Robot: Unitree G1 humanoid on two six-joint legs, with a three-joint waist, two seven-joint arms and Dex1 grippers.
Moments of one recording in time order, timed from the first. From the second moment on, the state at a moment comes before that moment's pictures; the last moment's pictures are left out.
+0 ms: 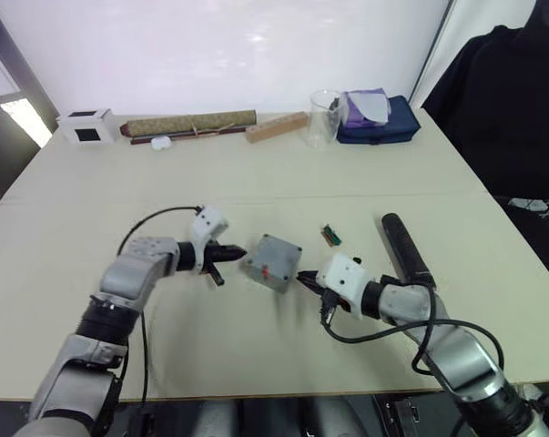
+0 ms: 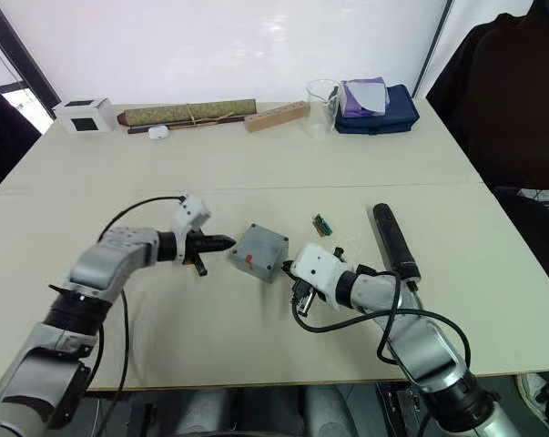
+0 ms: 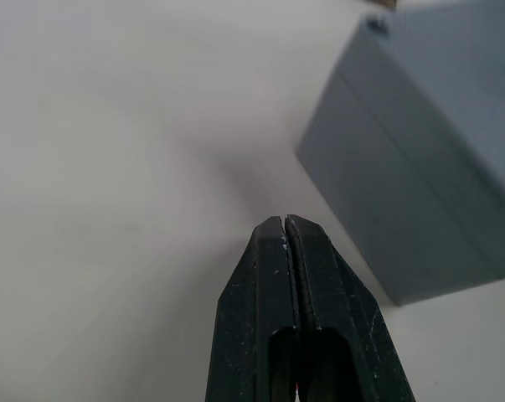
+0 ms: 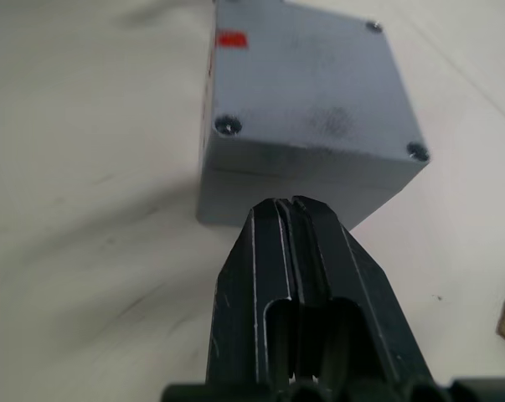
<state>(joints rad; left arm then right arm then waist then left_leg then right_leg) -0.53 0.51 -0.18 0.16 -0.27 0.63 -0.91 -0.19 -0.57 0.32 -0.46 0.00 0.55 0.65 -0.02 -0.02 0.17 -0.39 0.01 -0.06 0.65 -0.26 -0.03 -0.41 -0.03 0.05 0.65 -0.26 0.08</state>
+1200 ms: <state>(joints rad) -0.35 0.55 -0.13 -0.17 -0.36 0.87 -0.85 -0.26 -0.51 0.37 -0.34 -0.06 0.51 0.70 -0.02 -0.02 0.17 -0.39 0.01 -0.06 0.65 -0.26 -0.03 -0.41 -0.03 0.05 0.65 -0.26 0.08</state>
